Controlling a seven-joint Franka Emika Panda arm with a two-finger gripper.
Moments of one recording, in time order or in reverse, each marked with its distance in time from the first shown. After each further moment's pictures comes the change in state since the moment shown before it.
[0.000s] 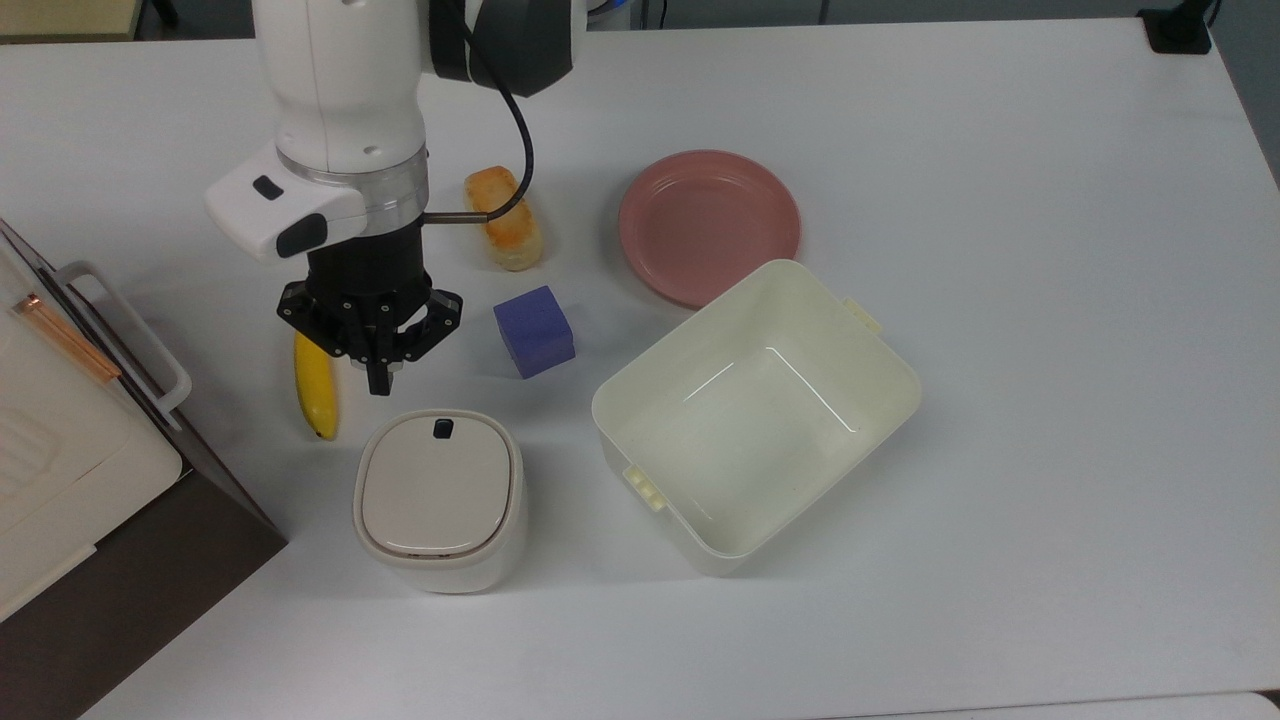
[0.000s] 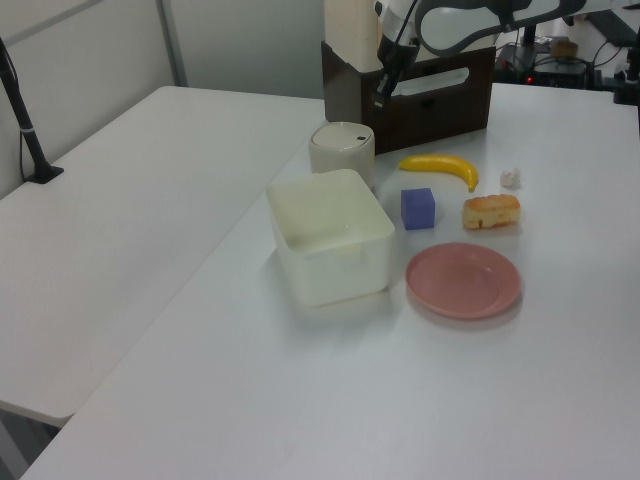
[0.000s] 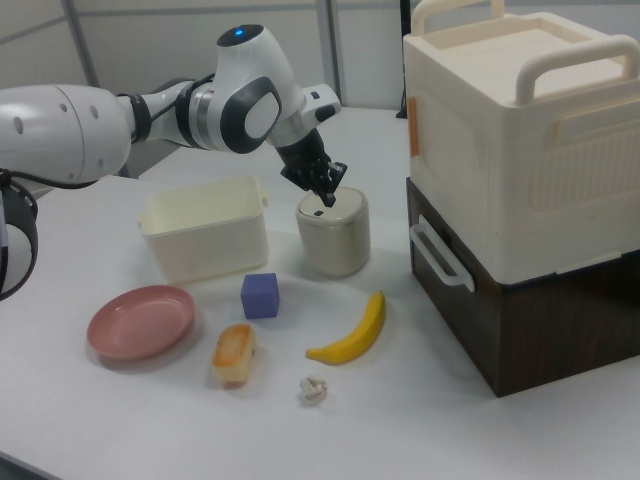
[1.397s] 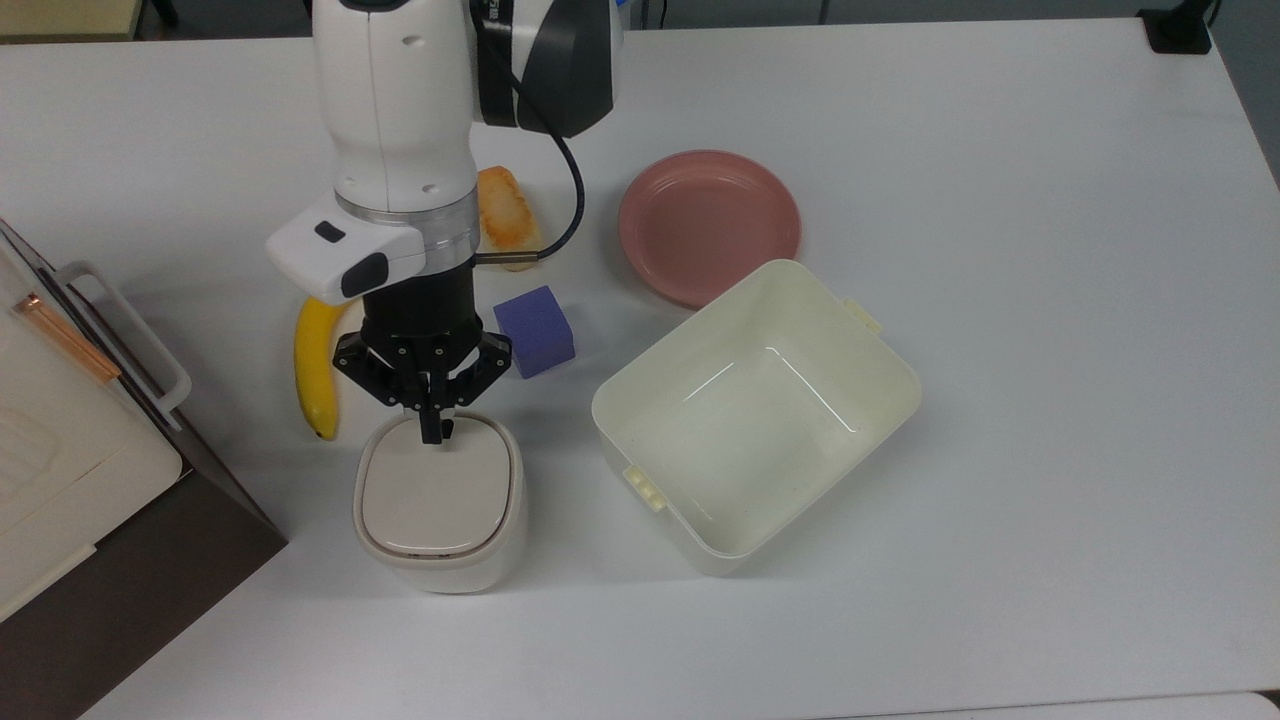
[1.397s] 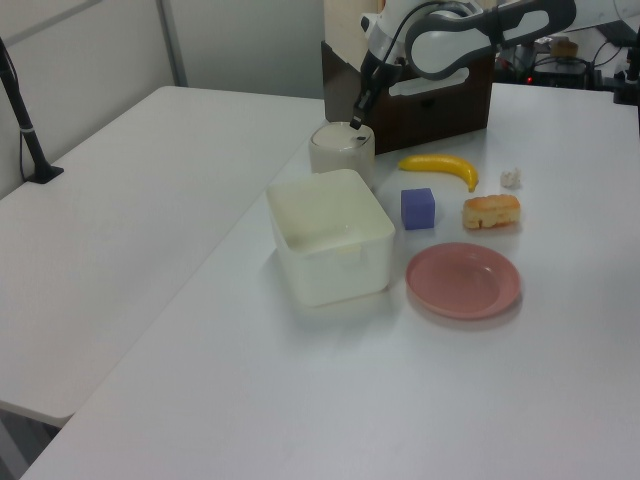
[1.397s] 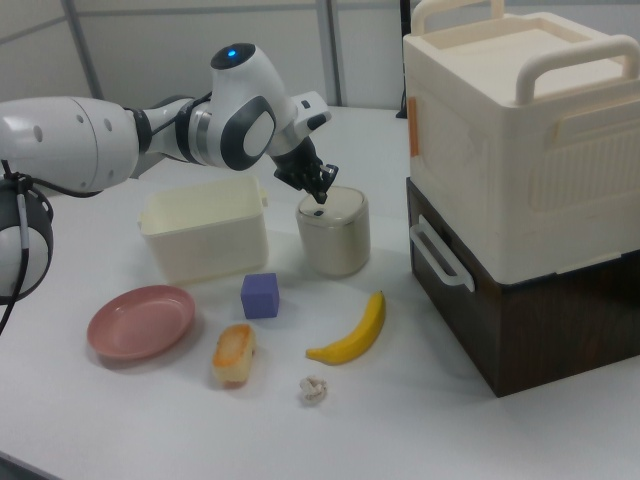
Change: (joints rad) arm -0.005 0.049 0.059 -0.012 0.016 0.151 -0.005
